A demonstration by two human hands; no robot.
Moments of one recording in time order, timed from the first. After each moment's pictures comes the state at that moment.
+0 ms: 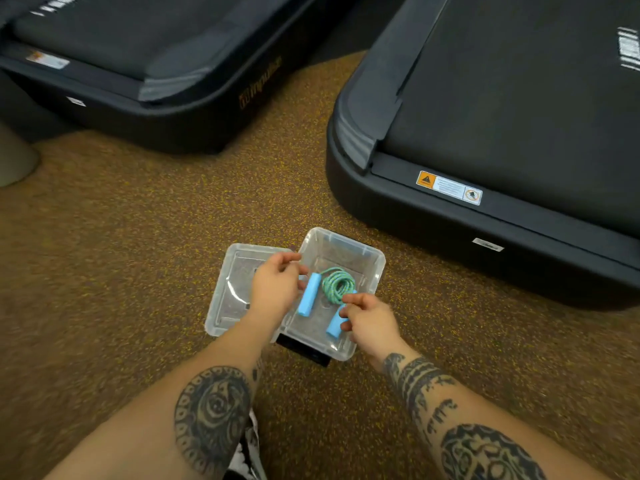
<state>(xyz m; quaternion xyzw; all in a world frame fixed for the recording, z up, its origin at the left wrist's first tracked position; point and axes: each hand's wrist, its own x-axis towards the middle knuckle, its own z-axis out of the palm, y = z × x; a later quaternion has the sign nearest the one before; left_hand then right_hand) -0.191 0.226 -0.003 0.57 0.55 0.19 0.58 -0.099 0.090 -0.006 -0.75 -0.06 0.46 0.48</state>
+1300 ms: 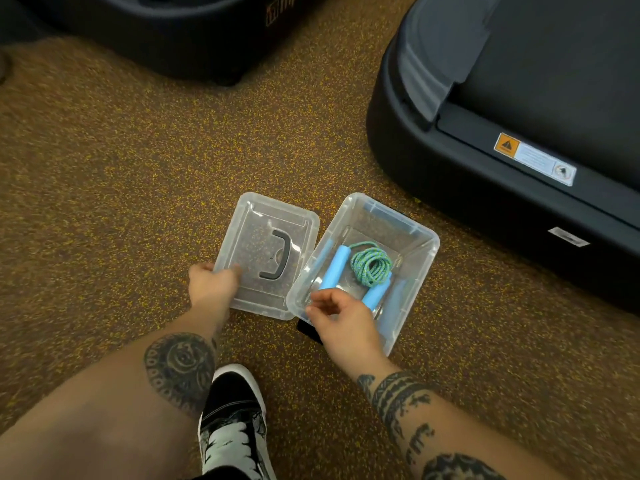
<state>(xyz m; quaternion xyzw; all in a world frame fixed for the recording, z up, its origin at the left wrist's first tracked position) -0.312 0.298 -0.127 0.41 0.78 0.13 0.46 -0.166 0.128 -0.082 -0.78 -0.24 0.42 0.38</state>
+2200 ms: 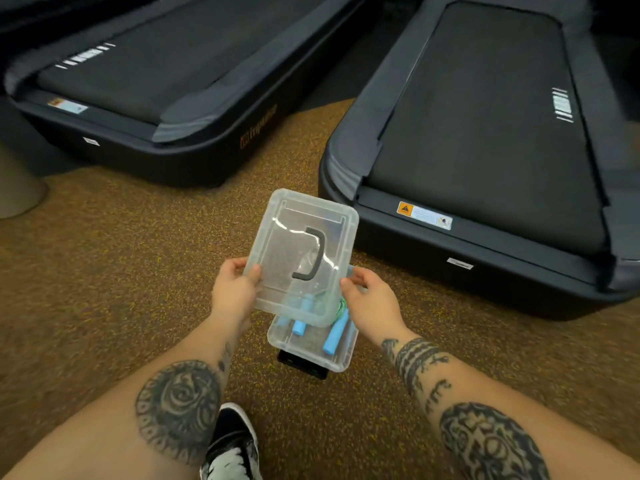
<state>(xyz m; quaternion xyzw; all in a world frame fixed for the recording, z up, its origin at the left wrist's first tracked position) -0.243 0.249 0.063 0.48 0.57 0.27 0.61 -0.091 0.093 0.081 -0.80 -0.22 0.32 0.45</state>
